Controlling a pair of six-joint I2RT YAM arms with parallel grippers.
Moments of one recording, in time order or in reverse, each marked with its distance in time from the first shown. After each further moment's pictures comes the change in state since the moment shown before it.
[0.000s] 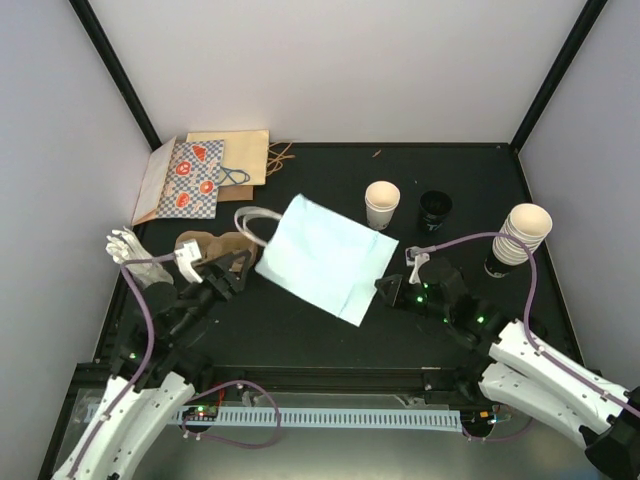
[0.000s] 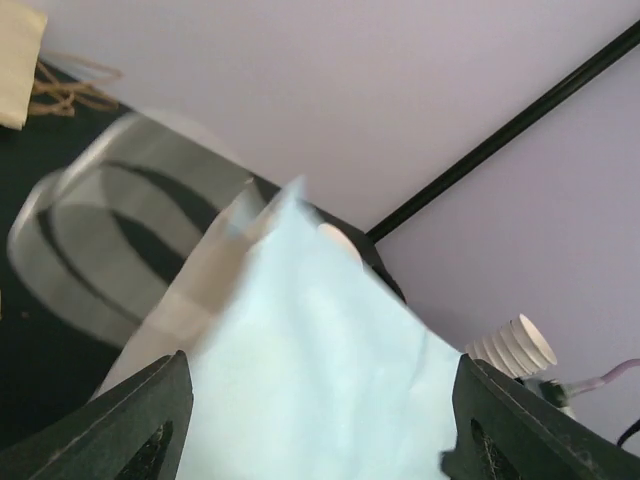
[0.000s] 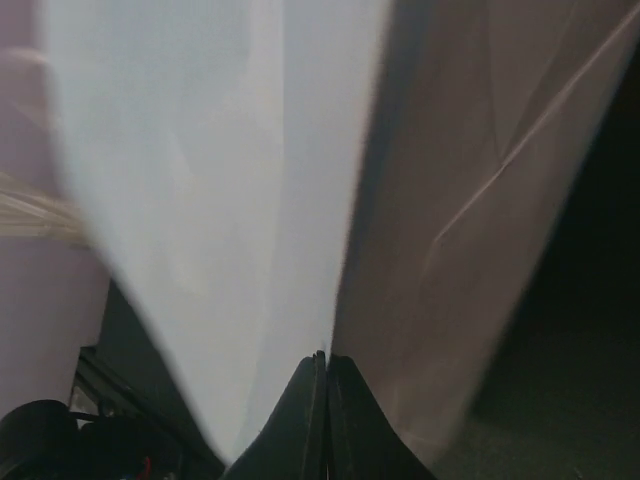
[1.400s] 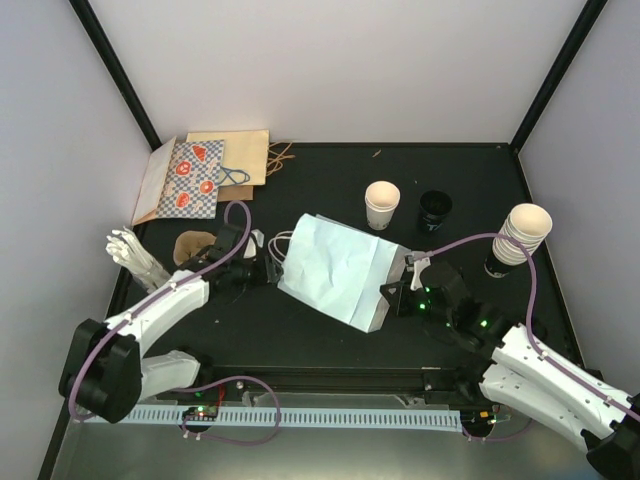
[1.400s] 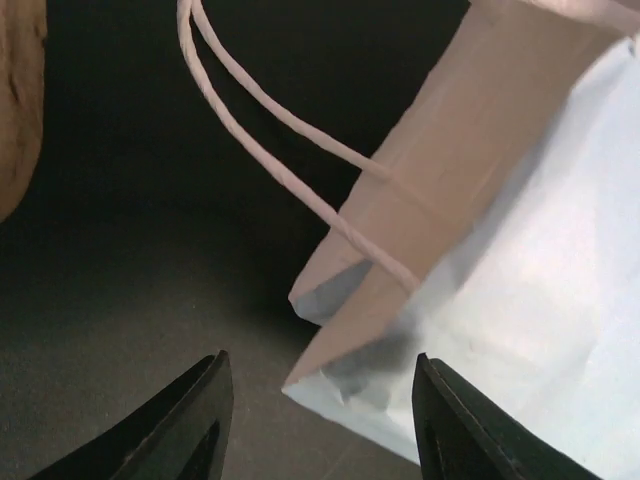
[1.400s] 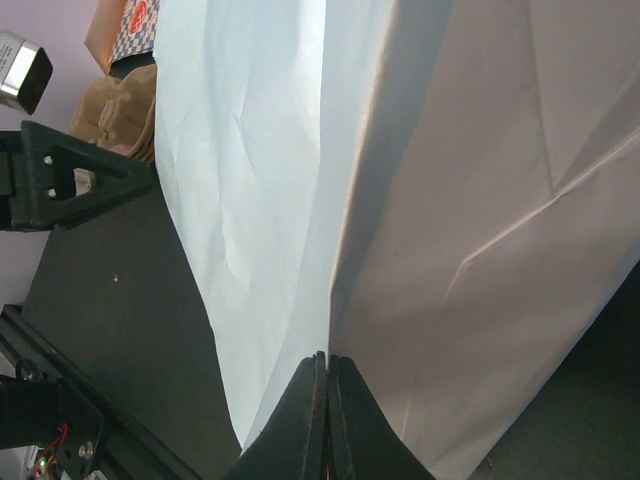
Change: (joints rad) left arm 0.055 0.931 0.195 -0.119 0.163 0.228; right arm 0.000 -0.035 -0.018 -0.074 0.019 -0.190
